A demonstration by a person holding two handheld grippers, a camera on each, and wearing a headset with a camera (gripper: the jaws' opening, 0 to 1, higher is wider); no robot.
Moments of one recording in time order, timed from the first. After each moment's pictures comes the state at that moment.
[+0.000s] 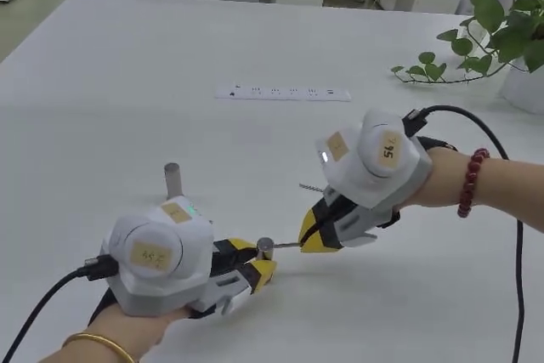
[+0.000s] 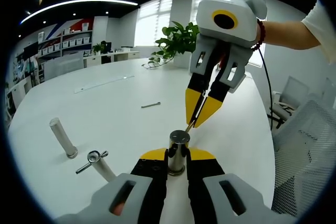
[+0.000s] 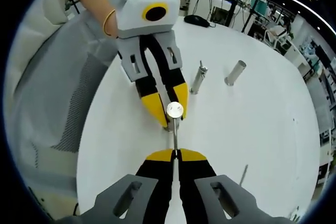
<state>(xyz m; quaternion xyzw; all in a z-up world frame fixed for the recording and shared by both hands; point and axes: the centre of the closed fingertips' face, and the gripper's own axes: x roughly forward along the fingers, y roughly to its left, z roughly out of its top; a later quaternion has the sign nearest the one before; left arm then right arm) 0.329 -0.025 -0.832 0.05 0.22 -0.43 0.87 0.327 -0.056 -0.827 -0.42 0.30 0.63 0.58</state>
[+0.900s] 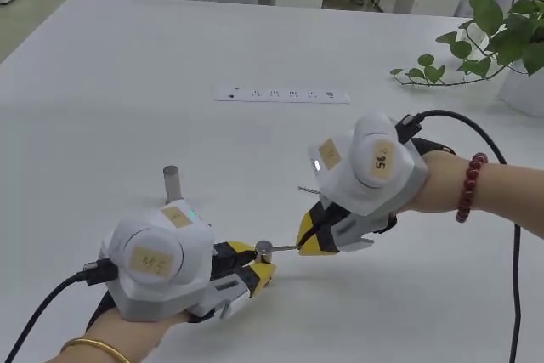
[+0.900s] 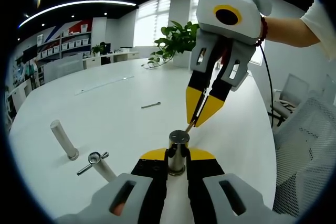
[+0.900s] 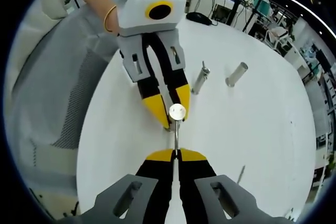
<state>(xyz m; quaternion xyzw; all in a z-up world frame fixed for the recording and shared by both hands) 0.327 -0.025 -0.832 0.05 0.22 -0.43 0.87 0.323 -0.053 -0.821 -0.43 0.30 0.63 0.58</state>
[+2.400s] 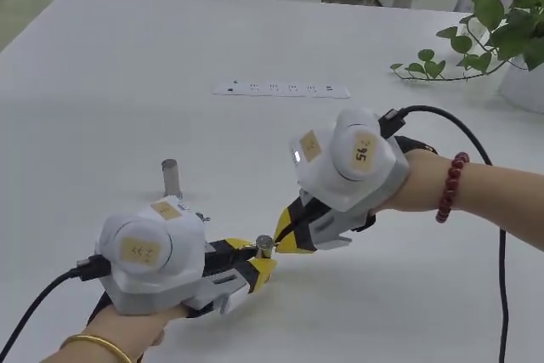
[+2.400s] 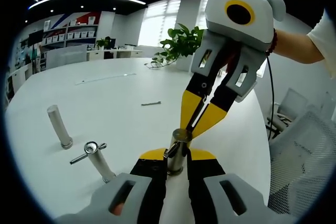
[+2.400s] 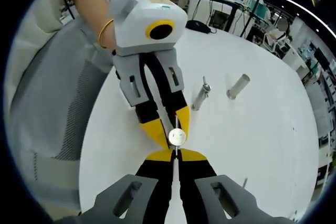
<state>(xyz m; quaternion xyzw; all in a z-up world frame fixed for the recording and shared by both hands) 0.327 -0.026 -0.835 0.00 0.23 -0.43 0.87 0.319 -0.028 -0.822 -0.41 0.29 0.63 0.59</state>
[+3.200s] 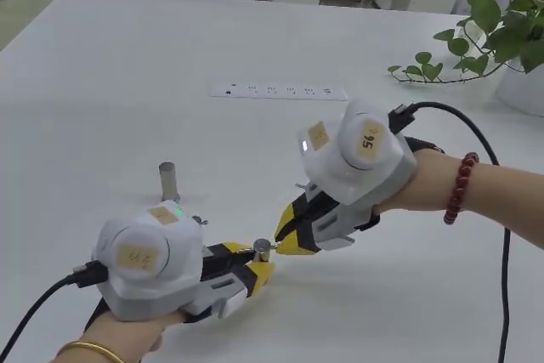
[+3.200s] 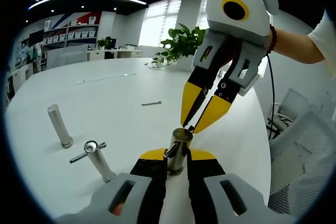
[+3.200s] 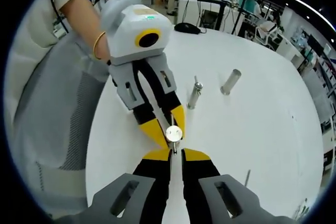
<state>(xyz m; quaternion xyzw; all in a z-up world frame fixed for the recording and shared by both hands) 0.327 -0.026 -0.835 0.00 0.23 -0.43 0.87 0.321 -0.034 -0.814 -0.37 0.31 0.62 0.61</state>
